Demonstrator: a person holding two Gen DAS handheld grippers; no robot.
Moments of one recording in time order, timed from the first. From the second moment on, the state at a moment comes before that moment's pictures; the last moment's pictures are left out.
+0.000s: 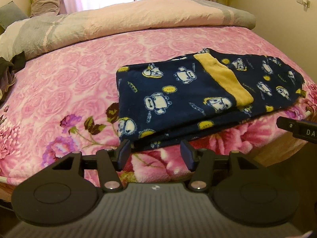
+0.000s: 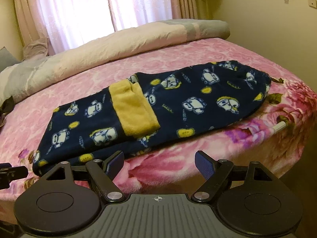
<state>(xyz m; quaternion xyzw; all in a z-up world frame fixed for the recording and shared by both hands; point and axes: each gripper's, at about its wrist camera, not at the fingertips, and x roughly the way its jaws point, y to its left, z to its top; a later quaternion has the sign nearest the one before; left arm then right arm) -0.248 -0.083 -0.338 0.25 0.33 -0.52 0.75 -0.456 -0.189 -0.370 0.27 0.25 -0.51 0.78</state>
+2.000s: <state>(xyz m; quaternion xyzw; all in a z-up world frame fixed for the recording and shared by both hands) -0.124 -0.209 -0.389 0.07 0.49 -0.50 0.72 -0.686 -0.470 -0.480 0.55 -0.02 -0.49 0.68</state>
